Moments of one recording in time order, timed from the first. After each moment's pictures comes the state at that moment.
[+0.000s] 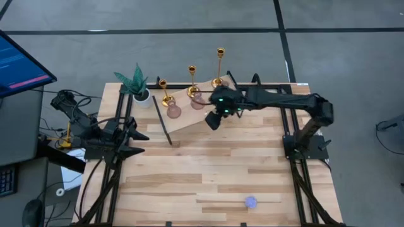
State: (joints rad) left arm -0.74 0.57 0.69 0.02 -0.57 -0.16; right arm -0.19 1.64 1.47 -0.71 0.00 0.45
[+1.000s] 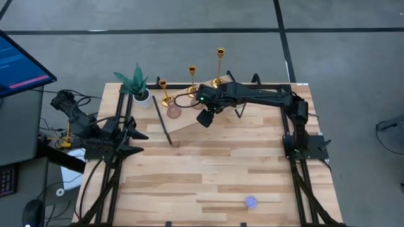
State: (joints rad) left arm -0.74 0.56 0.69 0.02 -0.57 -0.16; right arm -0.20 1.97 1.89 -1.09 0.16 0.35
